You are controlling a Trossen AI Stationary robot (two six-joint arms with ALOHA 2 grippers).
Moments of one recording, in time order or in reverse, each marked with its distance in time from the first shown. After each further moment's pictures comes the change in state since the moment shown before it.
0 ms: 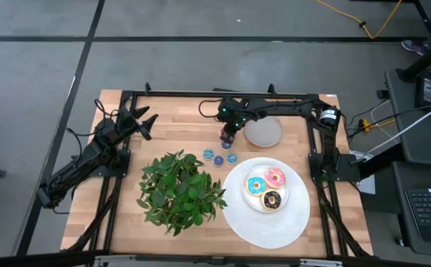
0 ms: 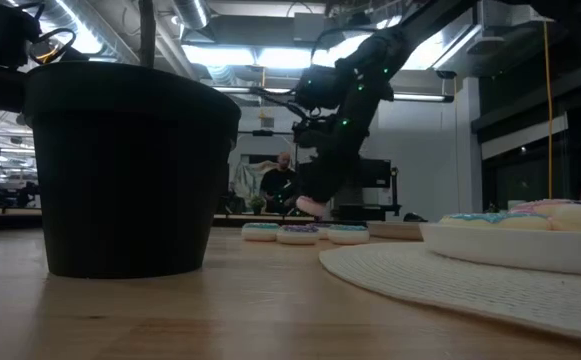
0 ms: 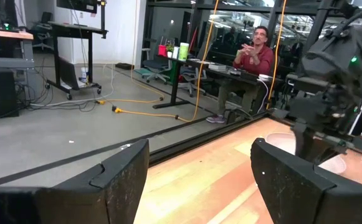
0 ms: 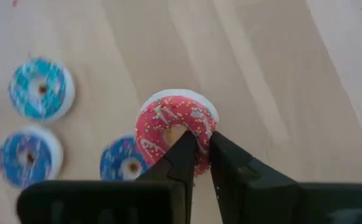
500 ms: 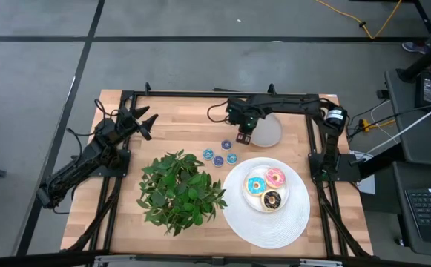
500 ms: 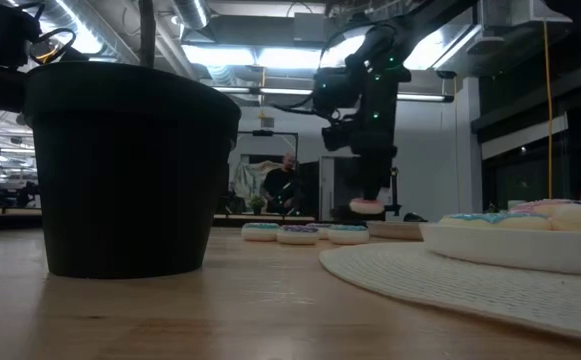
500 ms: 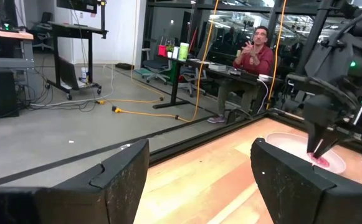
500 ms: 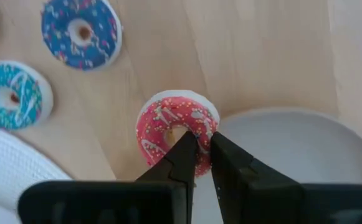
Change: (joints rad) left arm 0.000 0.000 0.000 0.000 0.000 0.000; right arm -0.021 -0.061 0.000 -0.343 0.102 -0.152
